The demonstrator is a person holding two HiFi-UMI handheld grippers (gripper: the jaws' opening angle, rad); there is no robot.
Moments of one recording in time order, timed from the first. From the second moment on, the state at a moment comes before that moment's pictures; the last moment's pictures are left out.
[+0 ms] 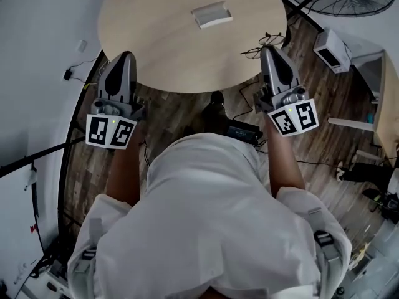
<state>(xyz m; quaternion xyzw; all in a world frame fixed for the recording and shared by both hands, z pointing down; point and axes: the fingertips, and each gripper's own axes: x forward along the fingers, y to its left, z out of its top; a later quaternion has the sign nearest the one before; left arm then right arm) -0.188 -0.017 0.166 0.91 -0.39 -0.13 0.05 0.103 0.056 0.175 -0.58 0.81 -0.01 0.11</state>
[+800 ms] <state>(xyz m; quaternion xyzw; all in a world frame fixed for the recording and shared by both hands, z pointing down) -0.185 0.073 0.237 0.91 -0.40 -0.07 0.12 0.057 0.137 0.227 -0.55 0.83 -0.06 0.06</state>
